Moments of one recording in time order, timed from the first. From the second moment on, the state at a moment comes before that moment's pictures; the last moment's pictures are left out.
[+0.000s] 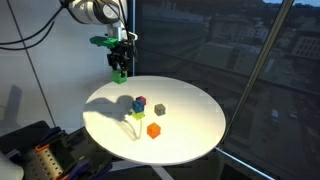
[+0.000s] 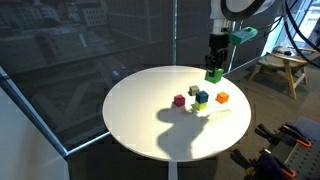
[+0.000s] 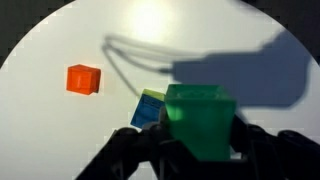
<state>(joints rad) 0.06 -0.02 0.04 -2.25 -0.05 2.17 0.07</state>
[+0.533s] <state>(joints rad) 0.09 -0.01 0.08 -2.25 -0.05 2.19 0.08</state>
